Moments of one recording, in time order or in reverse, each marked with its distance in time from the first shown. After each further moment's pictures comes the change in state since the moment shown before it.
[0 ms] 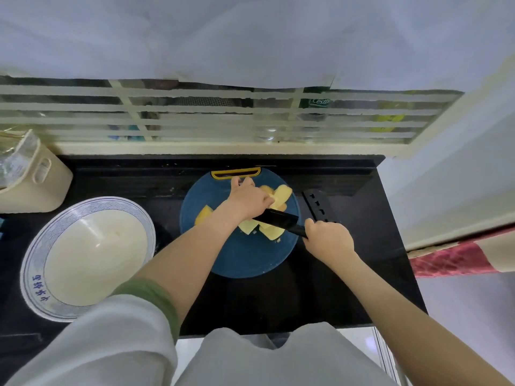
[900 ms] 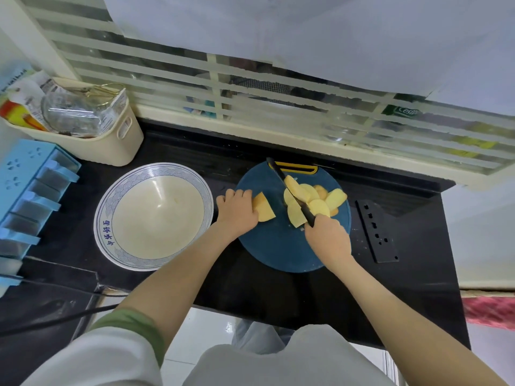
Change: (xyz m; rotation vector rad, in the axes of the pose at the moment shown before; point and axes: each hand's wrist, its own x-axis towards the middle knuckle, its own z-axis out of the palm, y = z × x) left_hand -0.099 -0.086 0.061 -0.300 0.201 -0.463; right_hand 0.026 -0.107 -0.026 0.549 -0.036 0.216
